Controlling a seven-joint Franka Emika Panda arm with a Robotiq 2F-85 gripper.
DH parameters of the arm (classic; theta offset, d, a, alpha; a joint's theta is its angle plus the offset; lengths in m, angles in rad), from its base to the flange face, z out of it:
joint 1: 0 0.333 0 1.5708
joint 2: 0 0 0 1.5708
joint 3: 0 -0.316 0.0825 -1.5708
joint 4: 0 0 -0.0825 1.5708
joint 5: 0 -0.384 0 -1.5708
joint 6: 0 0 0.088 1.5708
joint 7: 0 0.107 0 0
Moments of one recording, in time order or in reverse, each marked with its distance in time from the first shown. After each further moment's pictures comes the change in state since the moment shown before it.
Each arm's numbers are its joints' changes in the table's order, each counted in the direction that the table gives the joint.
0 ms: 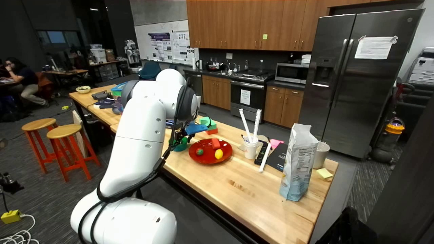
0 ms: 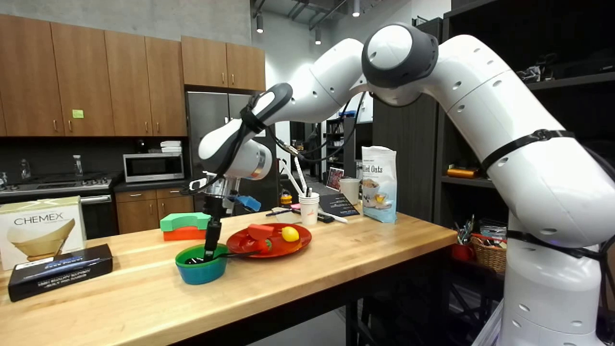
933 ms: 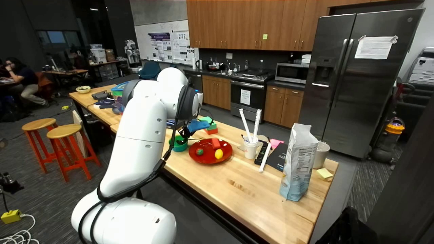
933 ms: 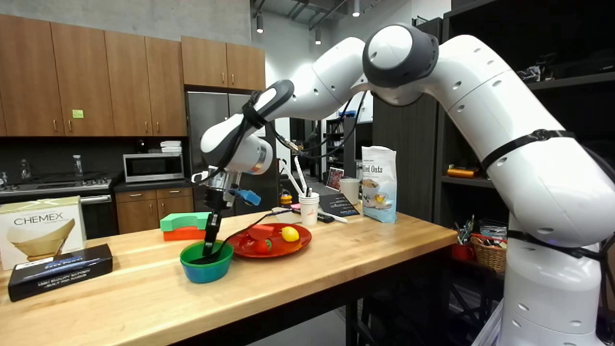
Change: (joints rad) arm -0.022 0.004 -0.006 0.028 0.000 -0.002 0.000
